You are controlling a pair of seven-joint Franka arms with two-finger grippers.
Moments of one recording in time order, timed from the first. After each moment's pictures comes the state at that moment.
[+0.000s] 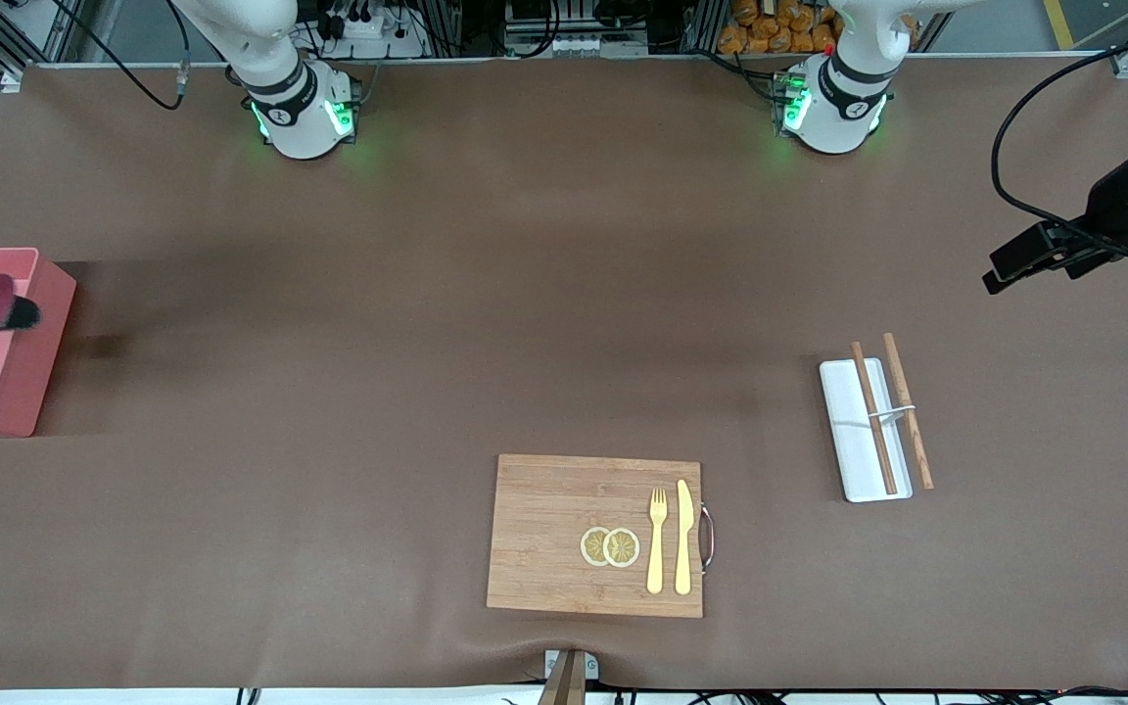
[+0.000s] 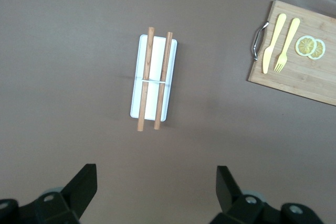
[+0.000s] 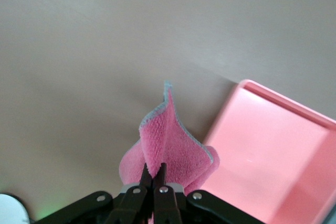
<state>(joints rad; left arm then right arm) 0.03 0.05 -0.11 -1.50 -0.06 1.58 -0.29 -0.57 0.25 -0.05 -1.50 0.09 1.67 -1.12</state>
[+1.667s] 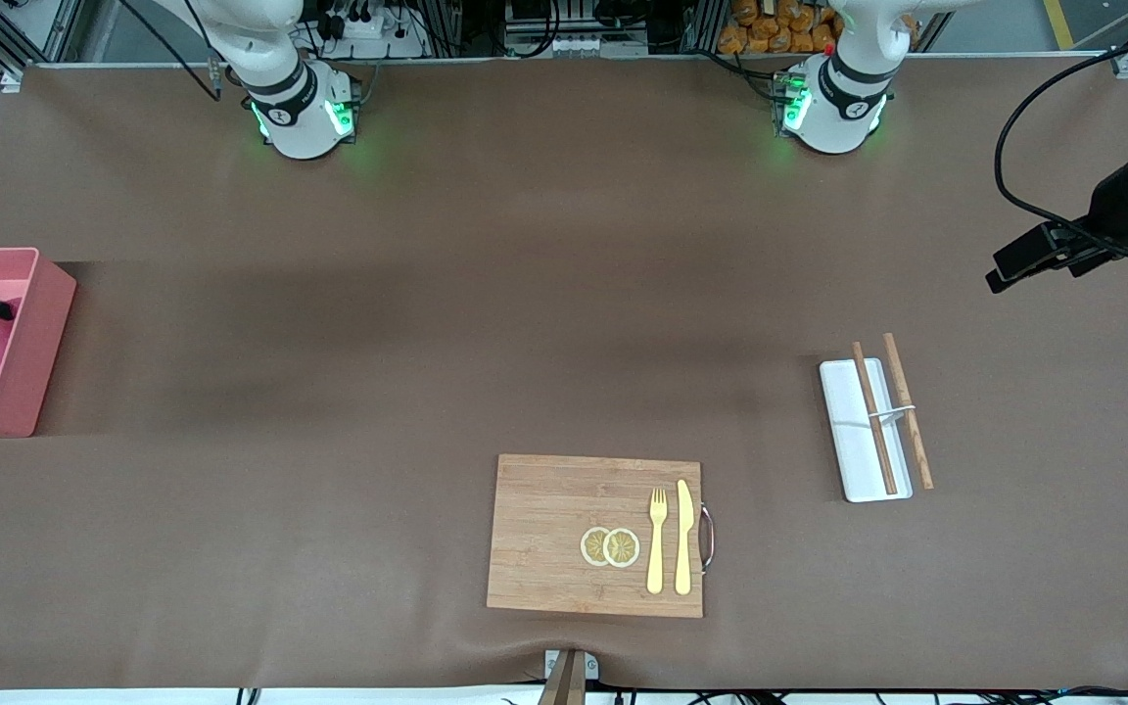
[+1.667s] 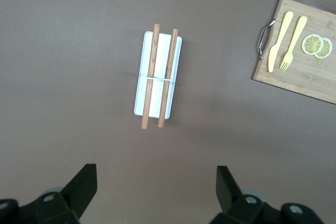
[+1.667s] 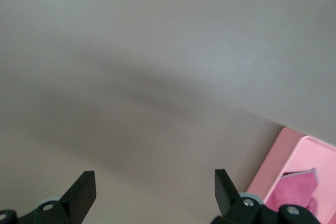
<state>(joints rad) 0.04 0.05 -0.11 -1.51 -0.06 1.57 -0.29 -0.22 0.19 -0.01 -1.48 0.06 1.57 -0.62</state>
